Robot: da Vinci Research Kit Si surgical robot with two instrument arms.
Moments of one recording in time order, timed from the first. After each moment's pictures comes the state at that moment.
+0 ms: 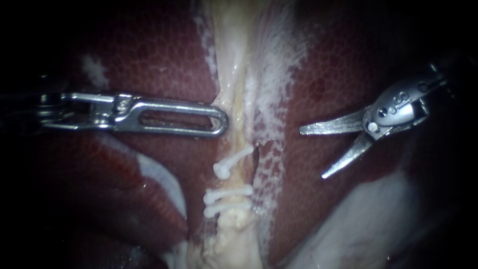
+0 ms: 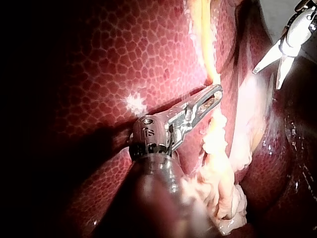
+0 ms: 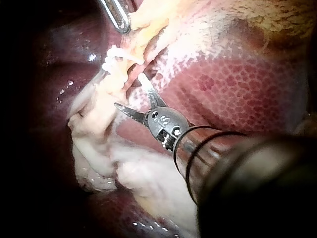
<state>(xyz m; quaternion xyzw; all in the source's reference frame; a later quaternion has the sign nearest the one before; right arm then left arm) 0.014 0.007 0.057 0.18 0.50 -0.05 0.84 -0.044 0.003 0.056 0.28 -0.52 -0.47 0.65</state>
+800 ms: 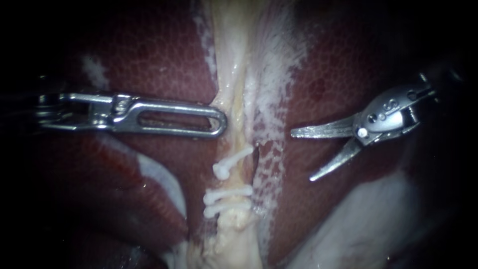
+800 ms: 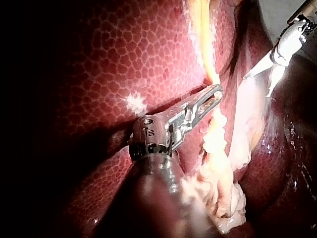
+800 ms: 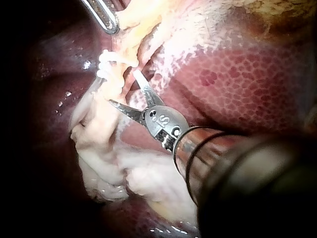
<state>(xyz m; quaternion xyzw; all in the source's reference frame) 0.016 0.004 0.060 0.23 0.49 -0.01 0.84 -0.043 0.004 0.054 0.28 -0.52 -0.47 0.65</state>
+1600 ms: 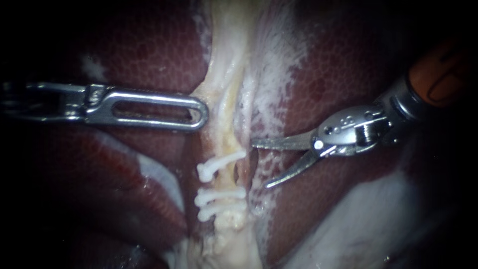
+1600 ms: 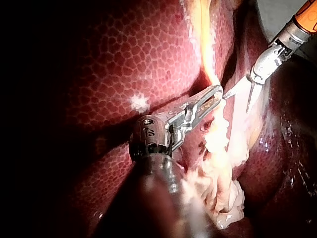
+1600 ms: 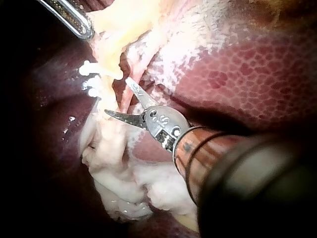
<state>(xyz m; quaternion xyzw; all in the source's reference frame) 0.020 0.001 0.065 0.34 0.42 0.00 0.84 -0.041 0.005 0.050 0.29 -0.52 -0.47 0.65</state>
